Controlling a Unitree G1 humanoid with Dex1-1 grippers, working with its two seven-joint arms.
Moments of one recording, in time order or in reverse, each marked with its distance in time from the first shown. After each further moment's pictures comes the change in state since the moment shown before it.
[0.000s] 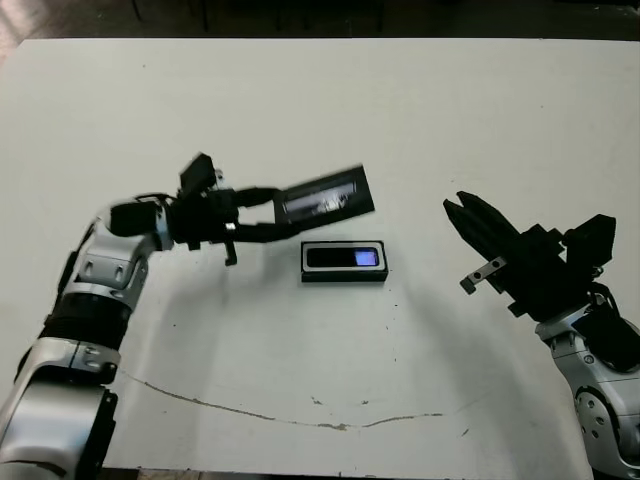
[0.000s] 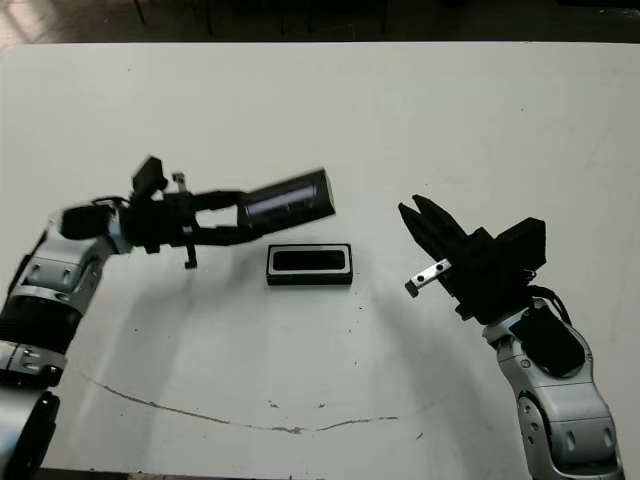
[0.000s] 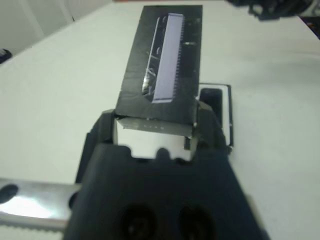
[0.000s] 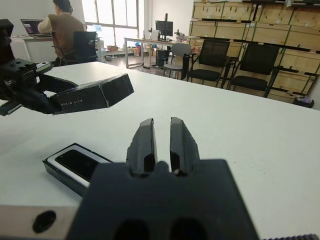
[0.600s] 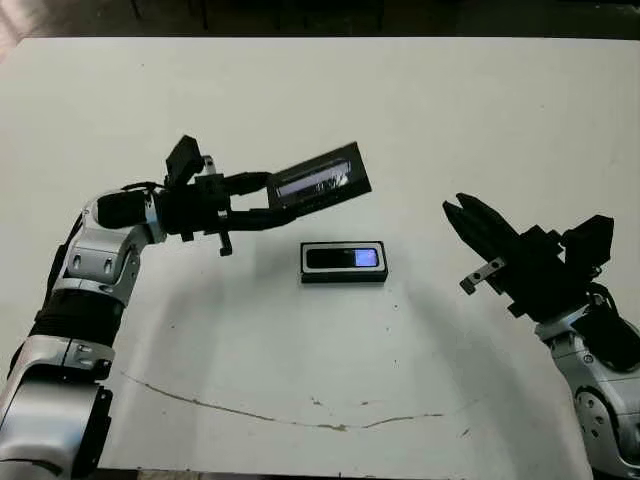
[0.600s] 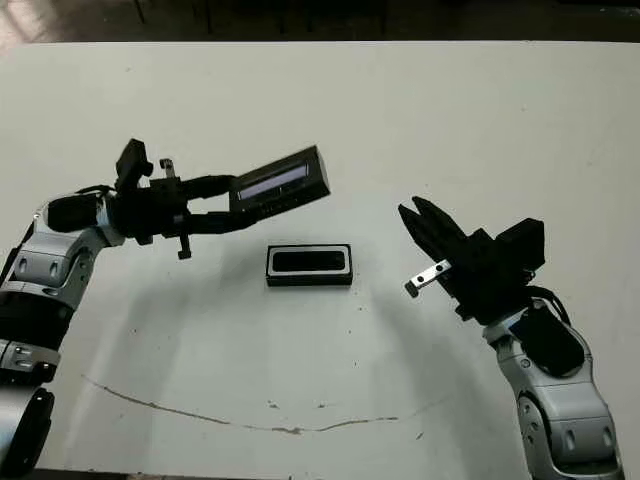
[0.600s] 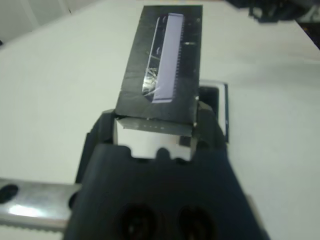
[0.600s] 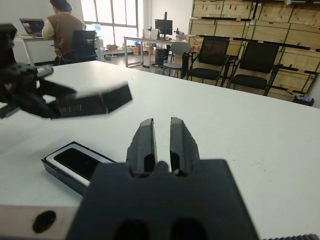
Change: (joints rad) left arm -0.006 0.011 -0.052 0.036 0.017 0.044 -0.023; right arm 0.001 0.000 0.000 0.006 0.000 -0.001 0.001
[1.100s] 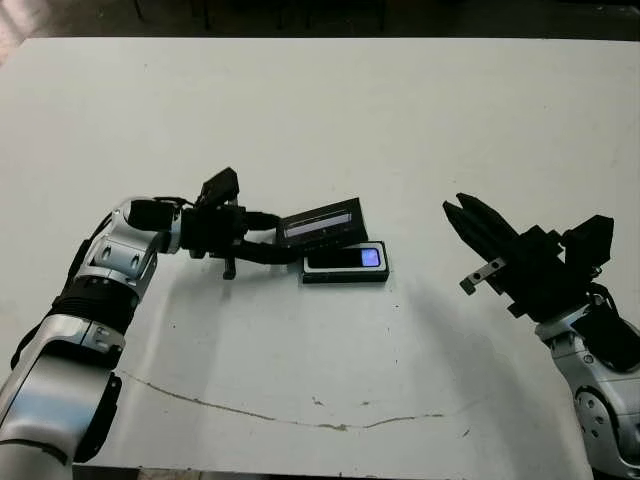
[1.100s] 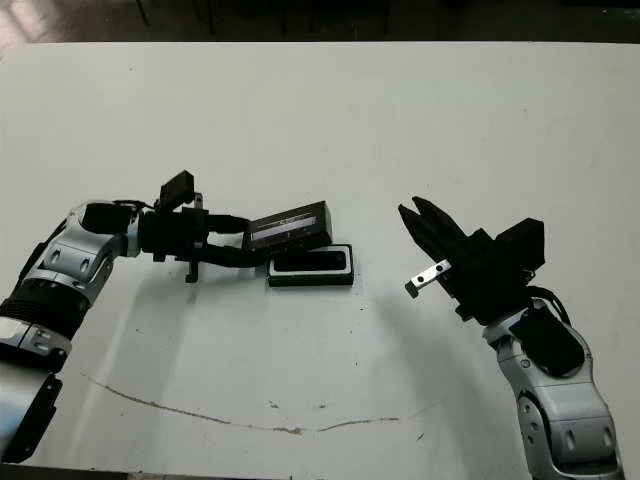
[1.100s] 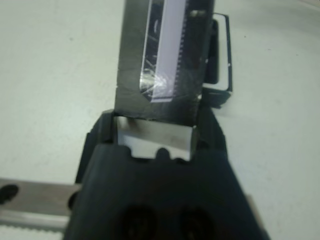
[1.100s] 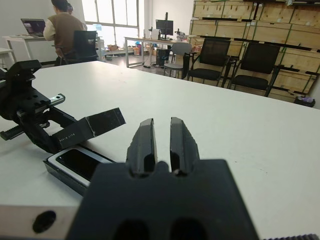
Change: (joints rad) left arm -0.085 -0.007 -0.125 0.199 0.107 -0.005 -0.066; right arm 0.000 0.000 0.000 -0.005 0.000 0.005 -0.003
